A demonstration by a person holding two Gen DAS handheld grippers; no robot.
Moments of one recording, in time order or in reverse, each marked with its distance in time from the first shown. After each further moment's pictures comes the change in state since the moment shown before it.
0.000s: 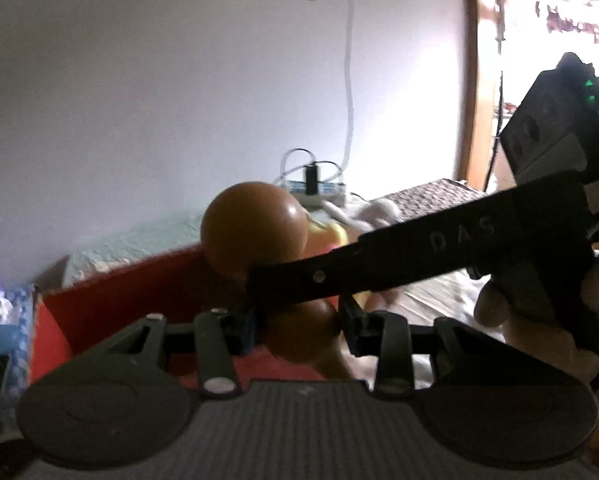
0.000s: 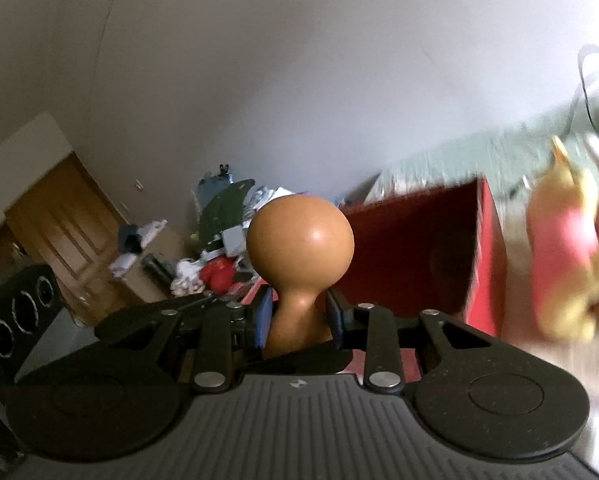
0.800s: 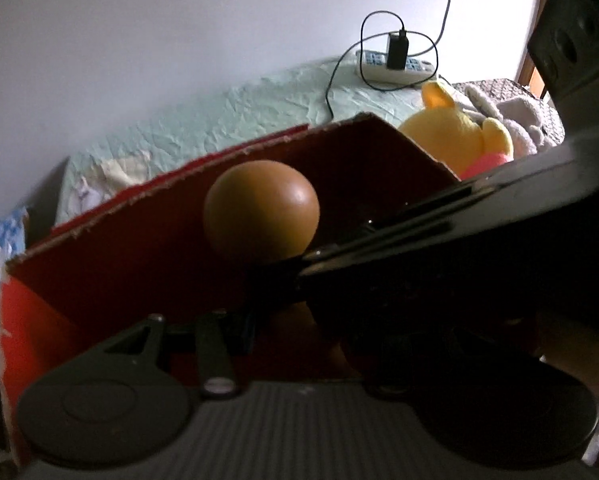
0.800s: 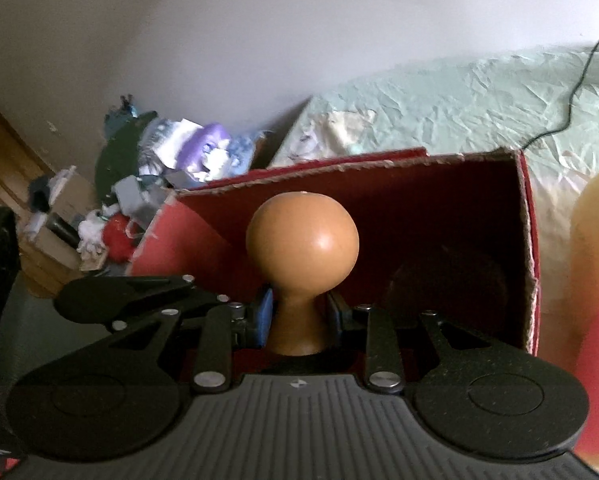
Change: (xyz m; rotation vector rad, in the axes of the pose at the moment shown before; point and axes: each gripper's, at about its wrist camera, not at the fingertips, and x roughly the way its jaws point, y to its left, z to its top) left arm 0.160 0.110 -0.006 -0.058 0.419 0.039; right arm 0.136 -0.066 0.040 0.052 0.282 -0.184
